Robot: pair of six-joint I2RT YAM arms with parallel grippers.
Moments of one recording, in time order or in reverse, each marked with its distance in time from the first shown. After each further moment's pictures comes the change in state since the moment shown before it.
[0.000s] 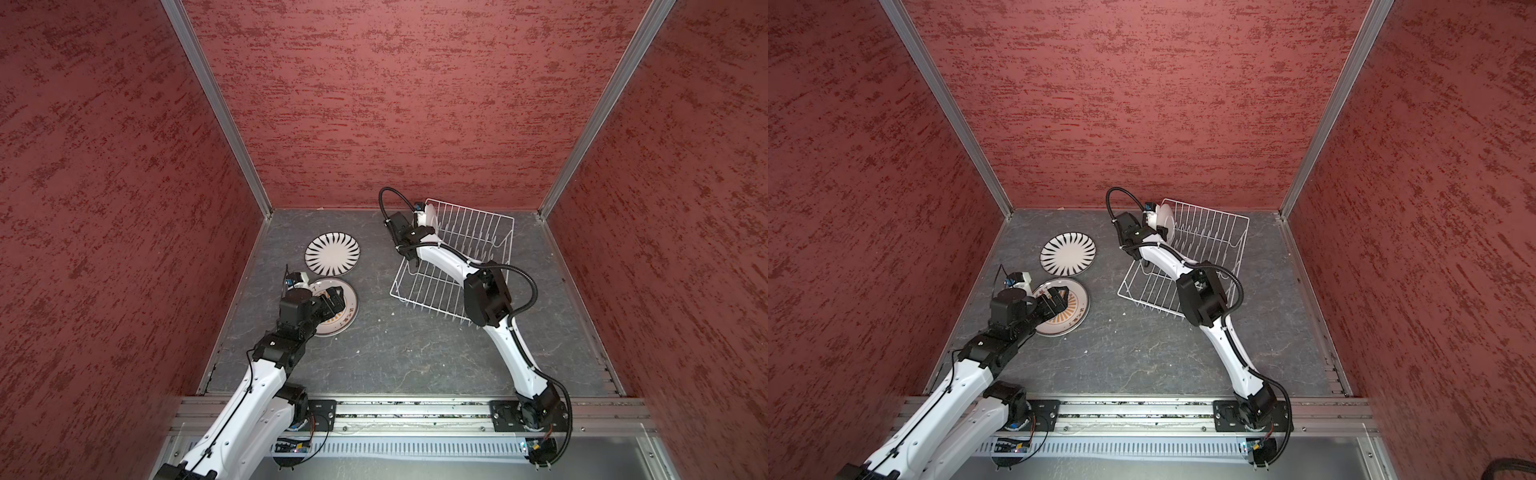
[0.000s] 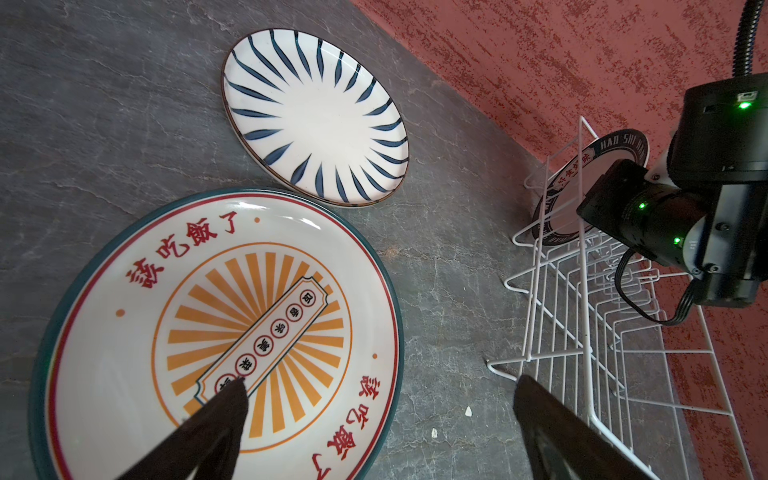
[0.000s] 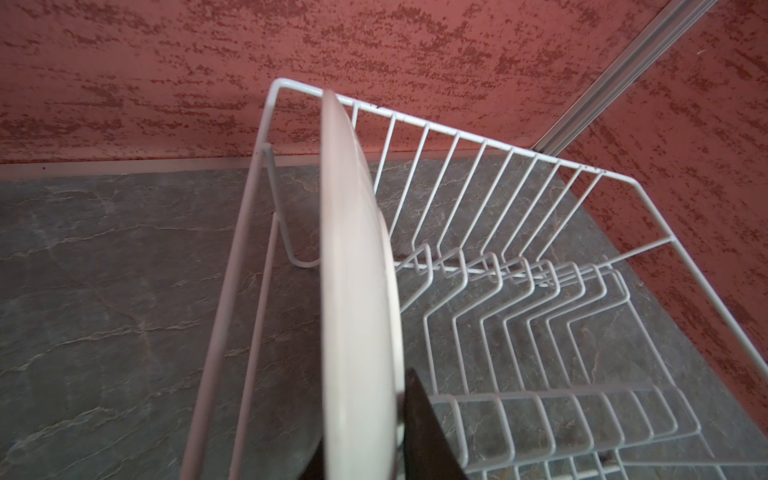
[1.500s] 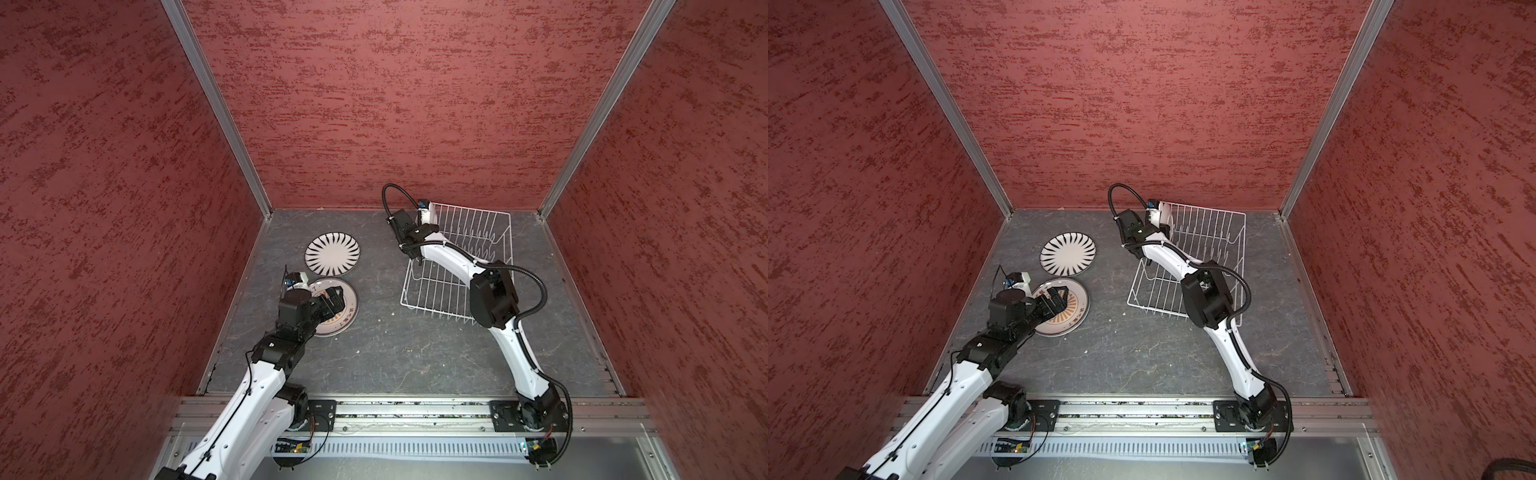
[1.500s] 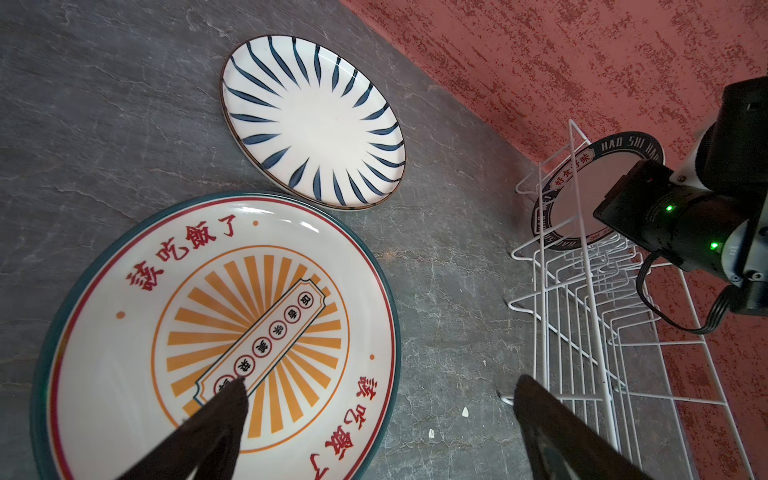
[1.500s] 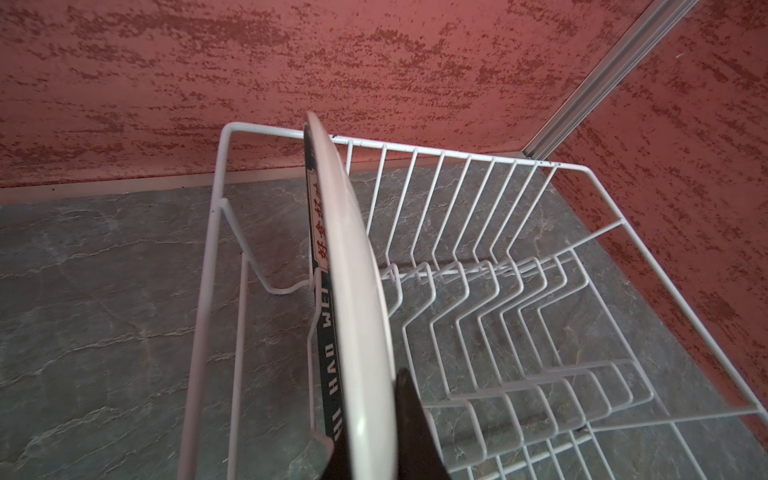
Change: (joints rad) left arm 0.000 -0.017 0.000 -0.003 0.000 0.000; right arm 0.005 -0.076 -0.062 0.004 -0.004 0.007
